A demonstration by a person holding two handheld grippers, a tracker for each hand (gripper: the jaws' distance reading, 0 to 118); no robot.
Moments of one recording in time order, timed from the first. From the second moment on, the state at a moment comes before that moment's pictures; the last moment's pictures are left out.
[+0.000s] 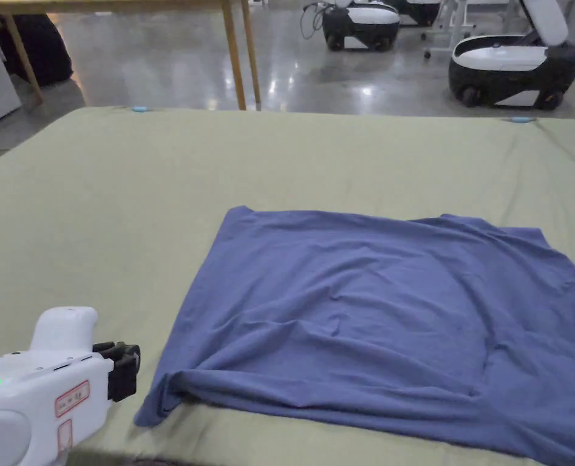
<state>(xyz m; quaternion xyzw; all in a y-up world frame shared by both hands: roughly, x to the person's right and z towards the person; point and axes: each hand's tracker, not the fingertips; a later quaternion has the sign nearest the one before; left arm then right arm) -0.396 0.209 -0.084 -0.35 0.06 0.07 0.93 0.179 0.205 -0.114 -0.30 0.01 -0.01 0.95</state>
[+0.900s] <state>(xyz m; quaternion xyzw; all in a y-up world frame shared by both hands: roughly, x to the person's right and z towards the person) -0.391 0.165 -0.121 -0.45 0.00 0.07 0.89 0.212 0.147 -0.140 -0.42 0.06 0.01 0.90</state>
